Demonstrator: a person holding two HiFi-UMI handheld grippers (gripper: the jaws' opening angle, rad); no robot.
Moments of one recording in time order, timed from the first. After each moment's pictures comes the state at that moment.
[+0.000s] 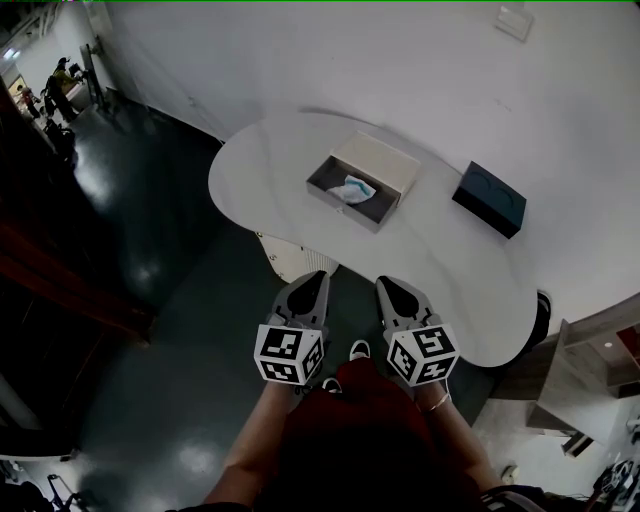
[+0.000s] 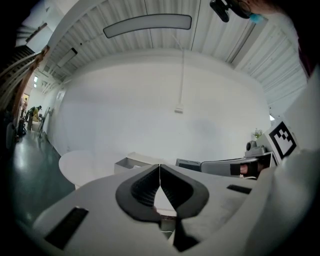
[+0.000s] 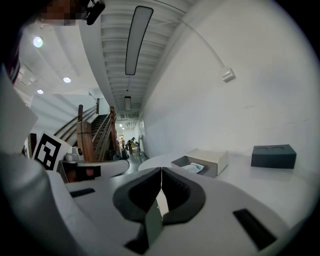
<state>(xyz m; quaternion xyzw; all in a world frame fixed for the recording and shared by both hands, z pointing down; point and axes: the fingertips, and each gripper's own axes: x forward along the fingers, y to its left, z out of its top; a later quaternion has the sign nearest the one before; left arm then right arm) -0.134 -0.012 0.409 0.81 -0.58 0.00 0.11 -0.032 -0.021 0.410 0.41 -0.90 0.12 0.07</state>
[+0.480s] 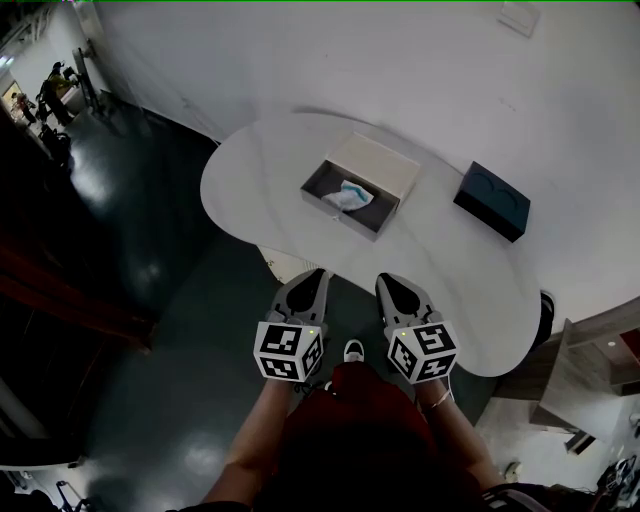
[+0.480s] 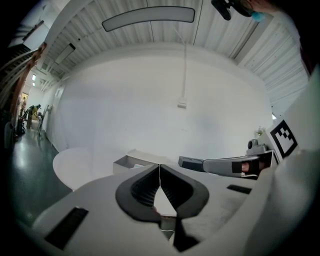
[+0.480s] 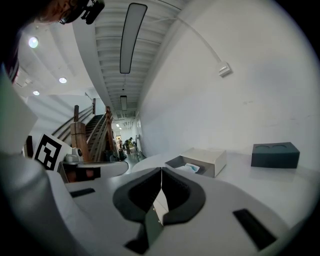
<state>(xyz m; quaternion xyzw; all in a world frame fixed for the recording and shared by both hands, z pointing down) -0.135 -0.059 0.418 0.81 -0.57 0.02 0.13 -0.029 -0.066 0.416 0.42 -0.89 0.13 0.07</state>
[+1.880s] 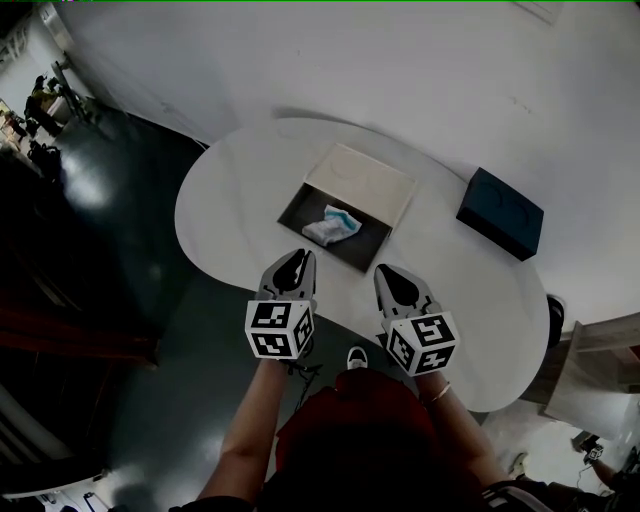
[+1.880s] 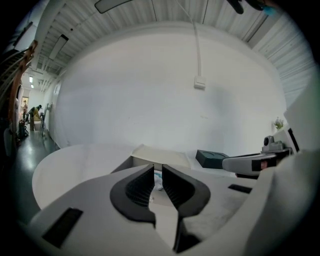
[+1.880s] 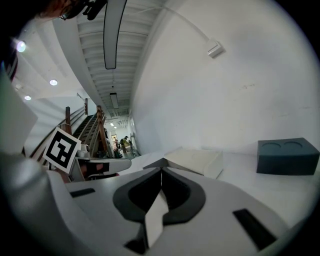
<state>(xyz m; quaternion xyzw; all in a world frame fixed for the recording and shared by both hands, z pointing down) -0.146 -0.224 0.450 0.79 -0.59 0.08 0.16 -0.013 -0.207 0.442 0.43 -0.88 0.17 0.08</state>
